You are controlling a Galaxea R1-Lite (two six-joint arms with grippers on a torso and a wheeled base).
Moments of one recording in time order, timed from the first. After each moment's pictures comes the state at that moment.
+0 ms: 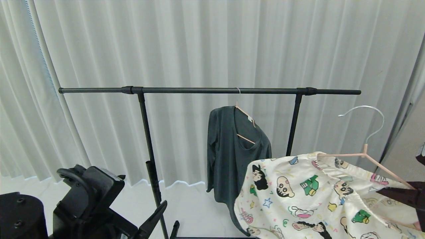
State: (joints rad) left arm -0.77 1.22 -0.26 -0.58 0.44 0.20; right arm 0.05 1.08 -0.60 0.13 0.45 -0.49
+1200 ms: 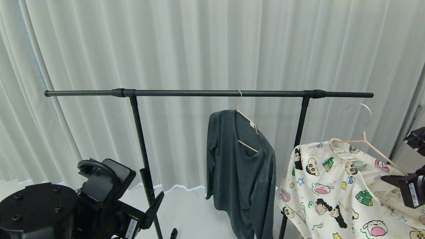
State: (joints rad) left arm -0.76 1.31 -0.30 -0.58 0.58 0.19; right arm 0.05 1.21 -0.63 0.04 0.13 -0.21
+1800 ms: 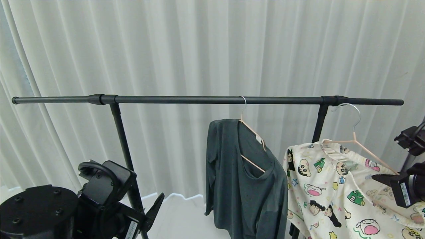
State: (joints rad) left arm -0.77 1.31 -0.29 -0.58 0.58 0.19; right arm 0.11 1.23 -0.63 0.01 0.13 -0.21
